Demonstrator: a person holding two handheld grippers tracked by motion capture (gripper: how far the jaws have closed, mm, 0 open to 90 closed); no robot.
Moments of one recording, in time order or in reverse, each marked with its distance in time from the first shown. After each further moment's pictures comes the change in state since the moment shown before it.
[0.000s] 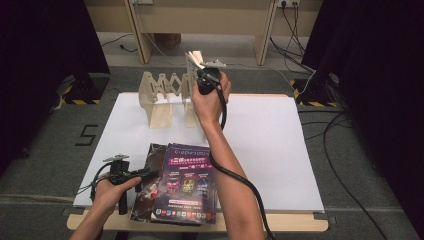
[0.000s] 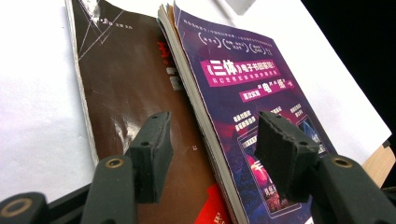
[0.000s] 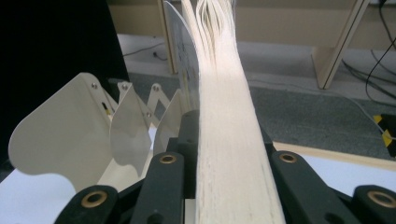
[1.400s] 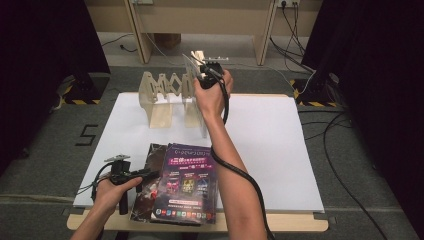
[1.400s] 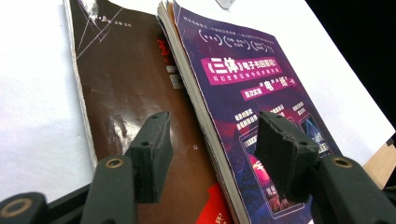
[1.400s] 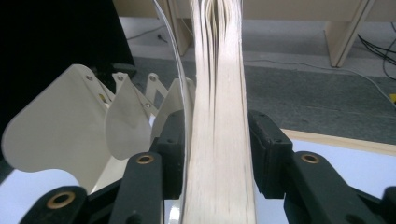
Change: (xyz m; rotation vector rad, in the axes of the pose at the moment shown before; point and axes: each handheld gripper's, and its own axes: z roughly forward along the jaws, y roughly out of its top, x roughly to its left) left arm 0.000 -0.001 0.002 0.007 0.004 0.007; right arm -0.011 0.009 0.016 0.099 0.026 0.036
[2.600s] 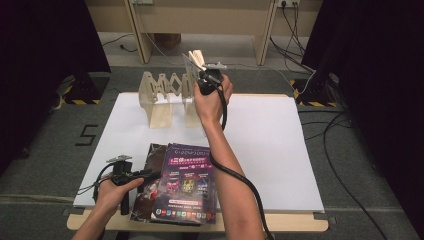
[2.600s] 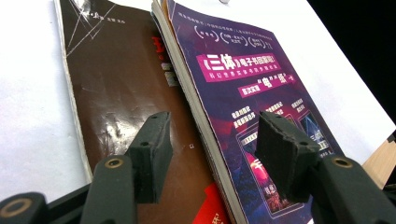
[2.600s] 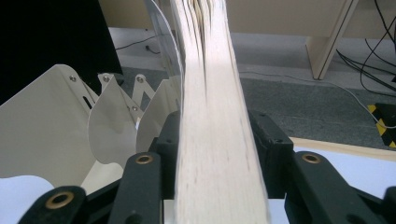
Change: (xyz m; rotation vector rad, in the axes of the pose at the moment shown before) left arm -0.003 -0.001 0.004 0.006 -0.002 0.014; right arm 0.002 -0.017 0.003 -0.067 -0.053 -0.016
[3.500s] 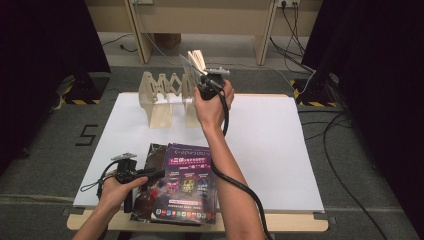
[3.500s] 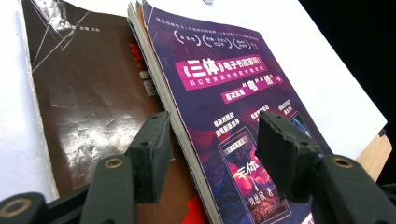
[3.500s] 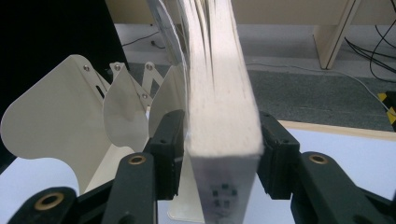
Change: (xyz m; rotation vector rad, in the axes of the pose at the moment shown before) left arm -0.009 0.005 0.007 0.010 -0.025 0.029; right arm 0.001 -0.009 -0.018 0.023 0.025 0.029
